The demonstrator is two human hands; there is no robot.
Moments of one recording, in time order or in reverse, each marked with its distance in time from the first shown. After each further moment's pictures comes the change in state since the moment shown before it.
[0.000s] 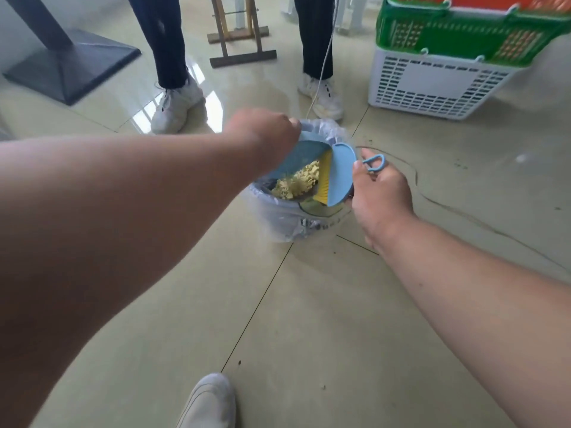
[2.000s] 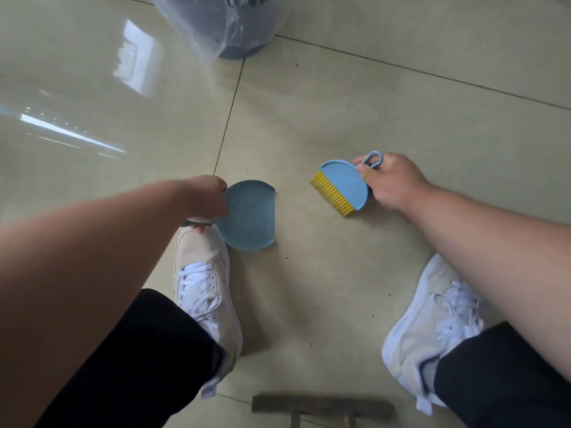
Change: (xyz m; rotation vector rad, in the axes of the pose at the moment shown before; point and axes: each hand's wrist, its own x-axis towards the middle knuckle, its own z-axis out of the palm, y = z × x) left_hand -0.227 0.140 0.243 -0.640 -0.983 -0.157; right_hand -0.161 0.257 -0.135 -0.451 -0.290 0.362
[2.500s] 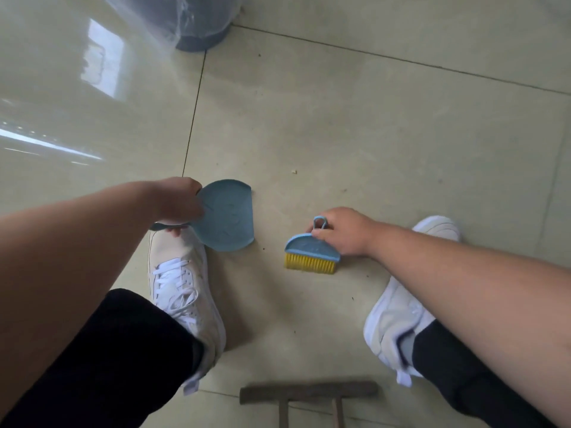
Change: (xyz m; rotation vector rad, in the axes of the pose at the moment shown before) left_hand -0.005 0.003 0.011 0.045 -0.019 0.022; right_hand -0.060 0.055 0.044 -0.417 -0.486 -0.122
